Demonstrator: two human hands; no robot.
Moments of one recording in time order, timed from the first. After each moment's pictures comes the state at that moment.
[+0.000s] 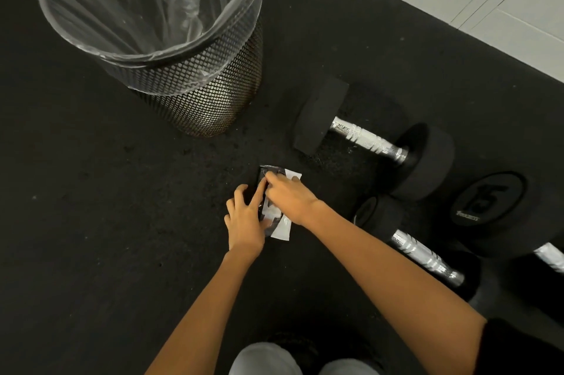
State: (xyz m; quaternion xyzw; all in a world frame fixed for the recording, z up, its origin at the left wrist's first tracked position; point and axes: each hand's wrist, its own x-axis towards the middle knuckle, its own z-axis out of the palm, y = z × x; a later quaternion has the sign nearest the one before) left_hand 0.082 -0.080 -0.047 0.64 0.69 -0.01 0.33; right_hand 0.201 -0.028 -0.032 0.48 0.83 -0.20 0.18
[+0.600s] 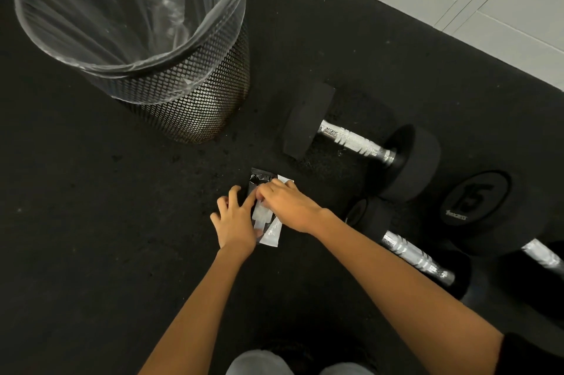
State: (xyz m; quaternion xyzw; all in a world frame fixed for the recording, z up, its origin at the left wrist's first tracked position) left_hand 0.085 -0.066 -0.041 0.67 0.68 -0.14 0.26; right_hand 0.222 -0.038 -0.043 0.48 0.83 -0.27 0.06
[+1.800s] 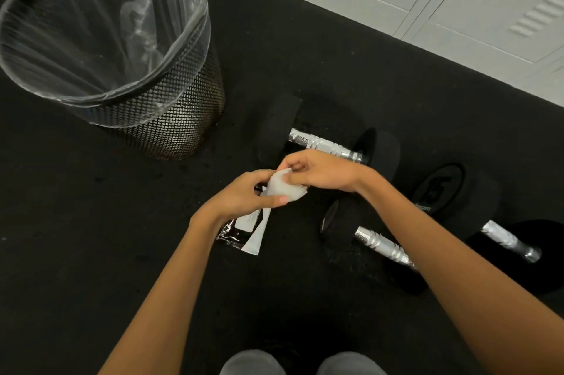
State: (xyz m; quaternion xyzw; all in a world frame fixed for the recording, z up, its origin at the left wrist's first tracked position) left_hand 0.117 -0.004 0.054 0.62 0.44 0.02 0.65; right_hand 0.310 -0.008 0.075 0.54 0.58 -0.61 -0.08
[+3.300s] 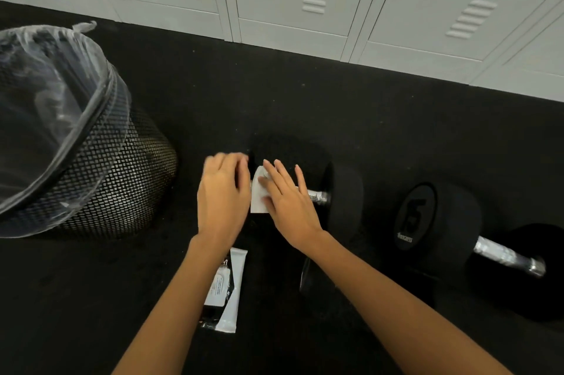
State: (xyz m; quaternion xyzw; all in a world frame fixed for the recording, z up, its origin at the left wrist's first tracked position) left_hand 0.211 0.051 0.063 0.78 0.53 0.27 0.19; right_hand 0.332 -0.006 -0.016 0.70 0.69 -0.09 -0.13
